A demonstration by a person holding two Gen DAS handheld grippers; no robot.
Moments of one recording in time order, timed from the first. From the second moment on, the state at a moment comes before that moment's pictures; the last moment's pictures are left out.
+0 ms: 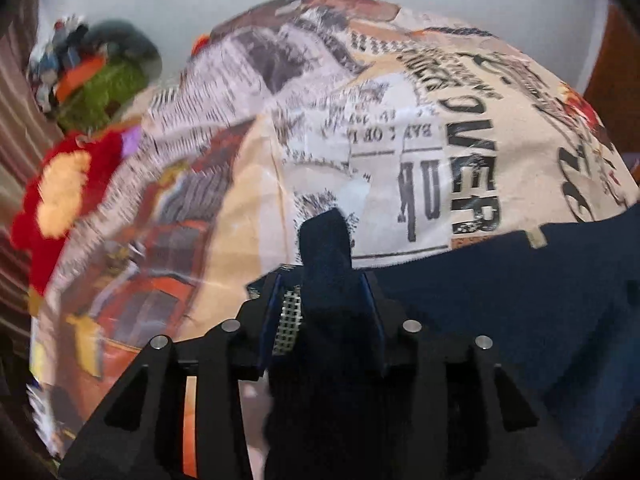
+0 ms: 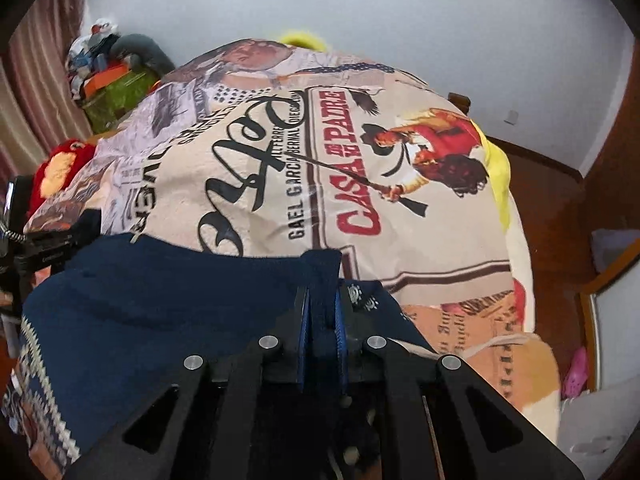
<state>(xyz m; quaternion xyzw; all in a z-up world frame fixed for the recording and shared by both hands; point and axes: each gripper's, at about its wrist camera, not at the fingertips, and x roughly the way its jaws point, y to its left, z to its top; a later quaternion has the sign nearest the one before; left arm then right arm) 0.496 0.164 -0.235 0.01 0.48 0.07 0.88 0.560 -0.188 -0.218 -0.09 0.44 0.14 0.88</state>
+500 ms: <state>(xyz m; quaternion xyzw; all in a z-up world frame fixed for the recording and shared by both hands) 0.419 0.154 -0.146 -0.02 0.42 0.01 0.91 0.469 -0.130 -0.126 -0.05 0.34 0.22 0.91</state>
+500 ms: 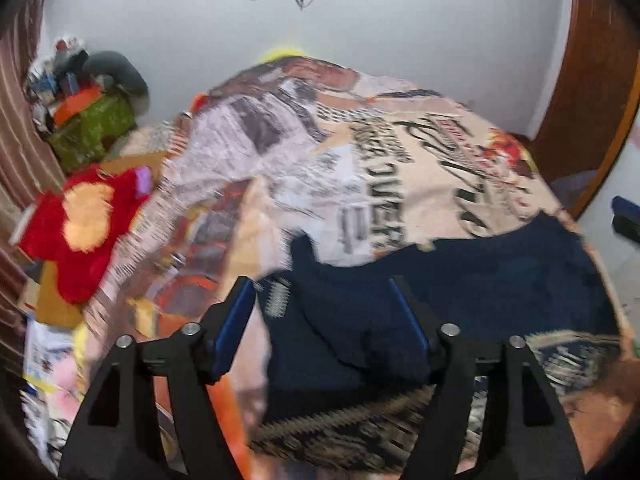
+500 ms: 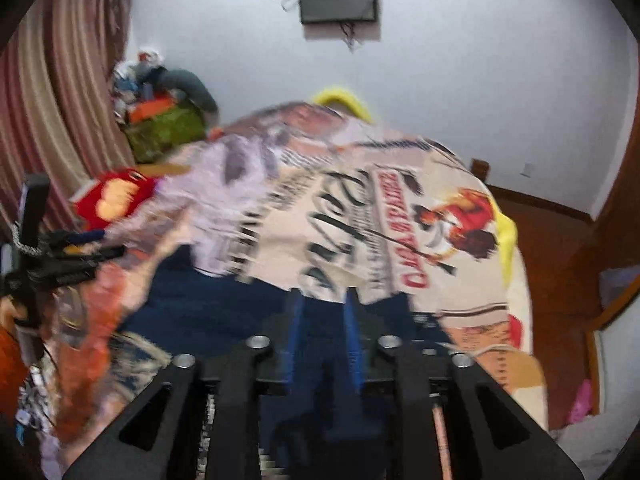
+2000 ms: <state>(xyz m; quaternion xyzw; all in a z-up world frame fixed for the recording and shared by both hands) 0.287 0.219 -0.251 -0.23 0.50 0.06 0.83 0.412 -0.112 -0.192 -0.16 0.46 0.23 0.84</state>
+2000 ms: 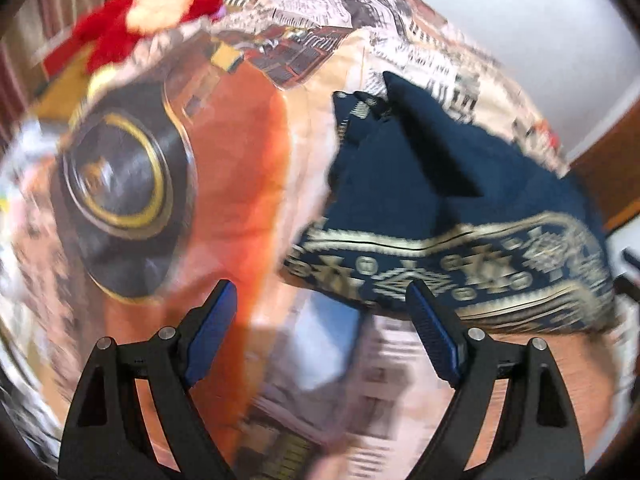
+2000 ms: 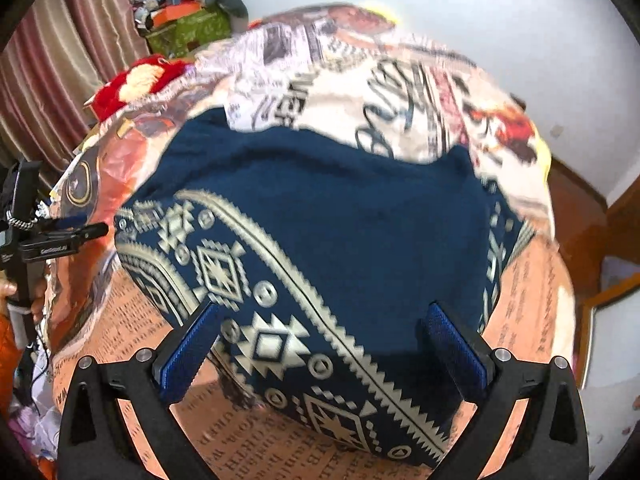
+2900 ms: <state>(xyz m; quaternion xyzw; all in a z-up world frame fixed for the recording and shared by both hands) 0.388 0.229 -0.317 -0.55 0.44 -0.02 0.71 0.474 -0.046 -0.256 -0.17 0.57 0.30 0.75</state>
